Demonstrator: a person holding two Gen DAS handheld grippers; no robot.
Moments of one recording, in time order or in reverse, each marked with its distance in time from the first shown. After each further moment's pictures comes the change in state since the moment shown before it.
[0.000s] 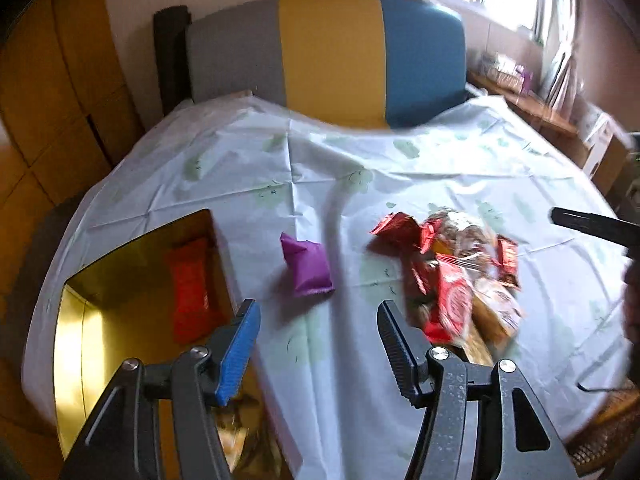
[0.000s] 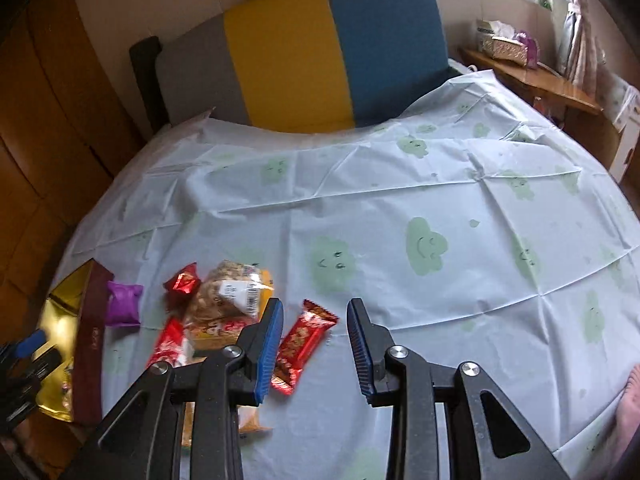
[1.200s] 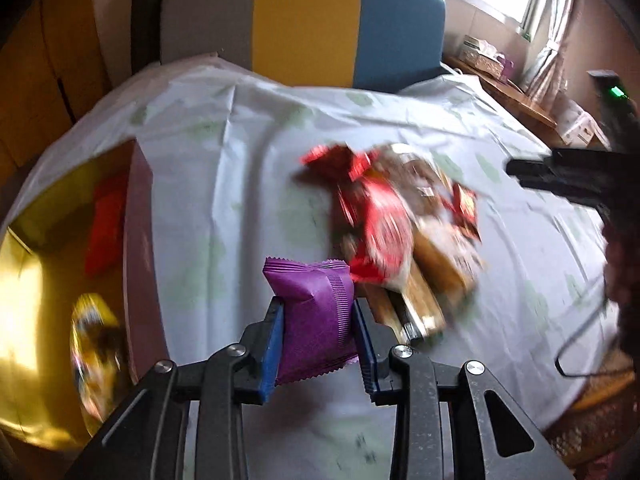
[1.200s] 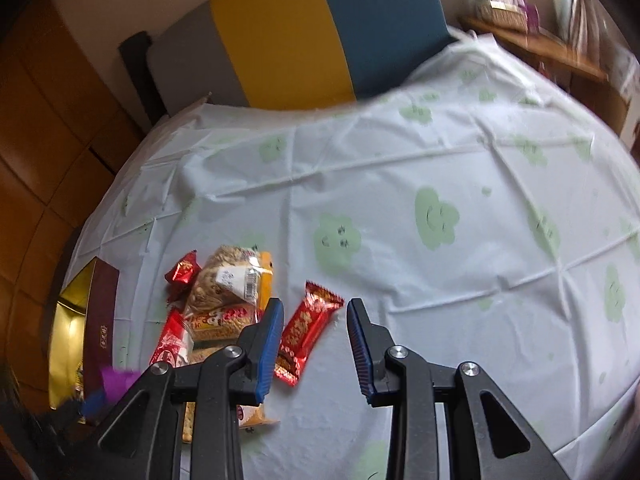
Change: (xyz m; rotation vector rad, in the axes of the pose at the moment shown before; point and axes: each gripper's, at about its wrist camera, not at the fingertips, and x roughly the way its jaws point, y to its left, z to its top) left arm 0.024 -0.052 -0.063 -0.043 0.072 -0.134; right arm 0.023 -0.012 -0.002 0.086 0.102 0.043
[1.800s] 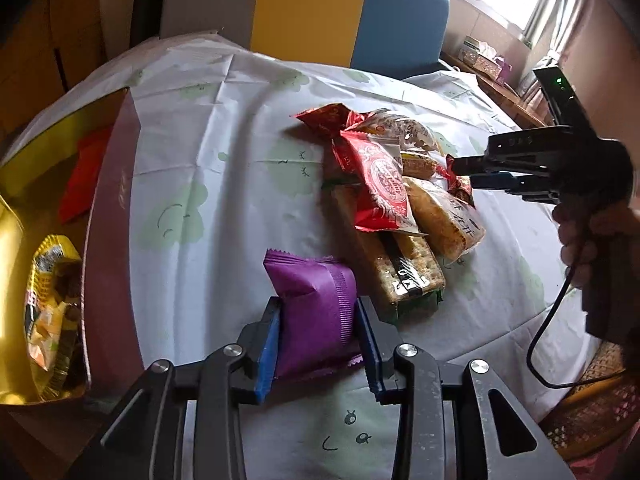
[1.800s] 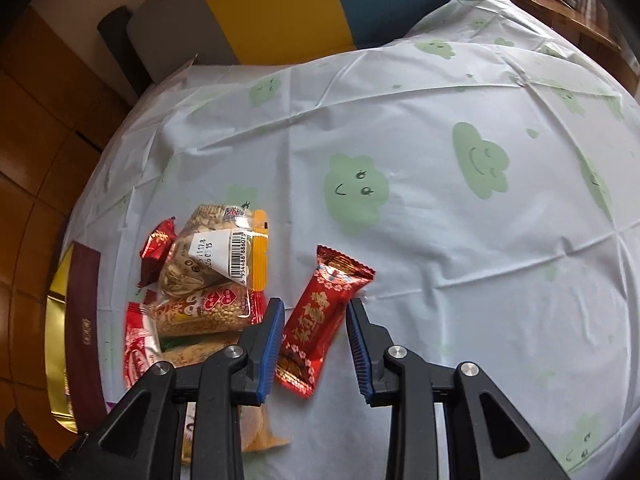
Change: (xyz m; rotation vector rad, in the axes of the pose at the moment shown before) left arm 0.016 0.005 -0.028 -0.064 0.021 -0.066; right arm 0.063 0.012 -0.010 0.022 0.128 0.000
